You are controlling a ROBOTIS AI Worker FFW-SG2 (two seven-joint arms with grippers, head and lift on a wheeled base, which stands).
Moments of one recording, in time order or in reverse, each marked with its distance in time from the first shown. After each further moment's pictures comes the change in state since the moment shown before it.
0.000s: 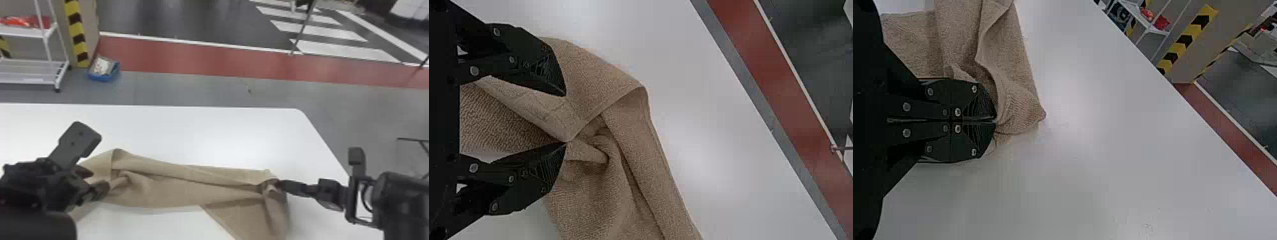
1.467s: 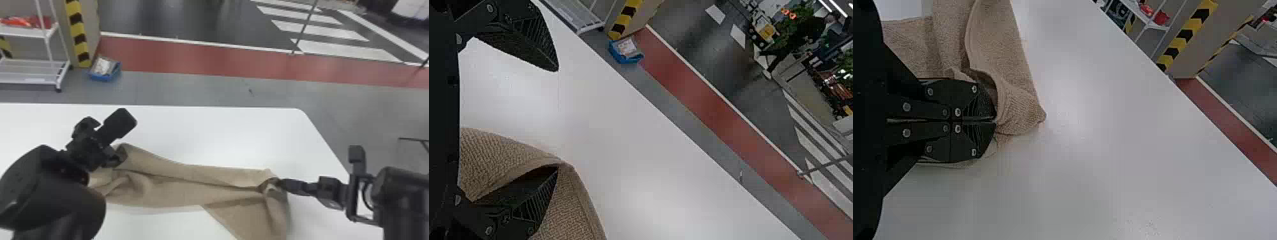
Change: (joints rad) left arm -0.185 0.000 -0.062 0.347 0.101 -0.331 0.481; right arm -0.024 0.002 0.008 -0.003 0.020 0.054 -0.003
